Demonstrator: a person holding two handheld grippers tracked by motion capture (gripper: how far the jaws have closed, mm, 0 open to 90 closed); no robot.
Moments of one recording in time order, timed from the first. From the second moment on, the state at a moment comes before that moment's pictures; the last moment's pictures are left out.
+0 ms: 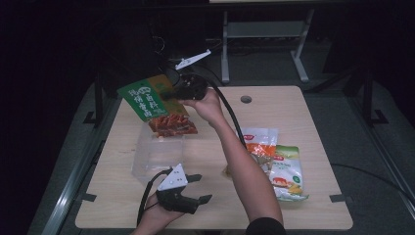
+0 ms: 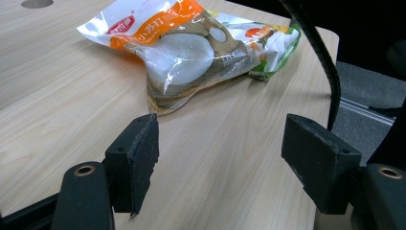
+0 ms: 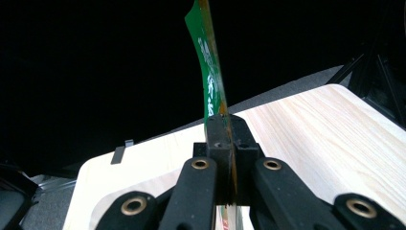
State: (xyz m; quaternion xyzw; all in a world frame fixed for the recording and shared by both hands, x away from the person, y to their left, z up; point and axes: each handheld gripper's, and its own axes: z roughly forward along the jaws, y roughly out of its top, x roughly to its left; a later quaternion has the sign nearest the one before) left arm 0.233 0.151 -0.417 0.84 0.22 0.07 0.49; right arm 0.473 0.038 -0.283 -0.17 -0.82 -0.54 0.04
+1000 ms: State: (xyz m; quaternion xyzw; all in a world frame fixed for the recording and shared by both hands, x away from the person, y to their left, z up) left arm 0.233 0.151 -0.416 0.84 0.22 0.08 0.49; right arm 0.490 0.060 -0.336 -0.21 -0.80 -0.56 0.05
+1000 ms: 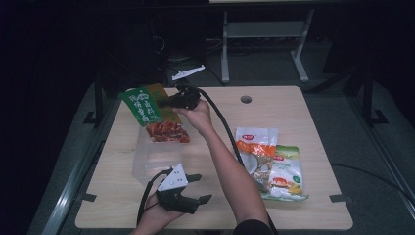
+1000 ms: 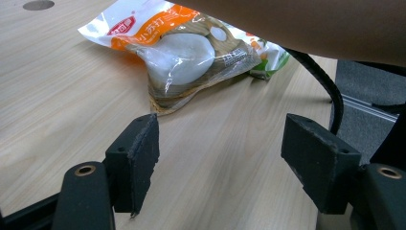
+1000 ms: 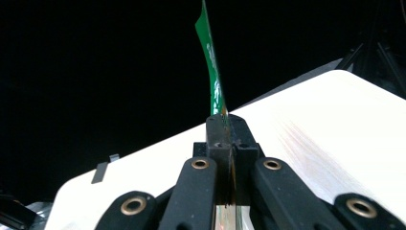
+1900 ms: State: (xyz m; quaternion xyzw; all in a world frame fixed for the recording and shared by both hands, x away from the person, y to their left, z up) left arm 0.235 0.150 -0.416 0.84 0.21 0.08 0.49; right arm 0.492 0.059 -0.355 -0.22 -0.86 -0.45 0.04
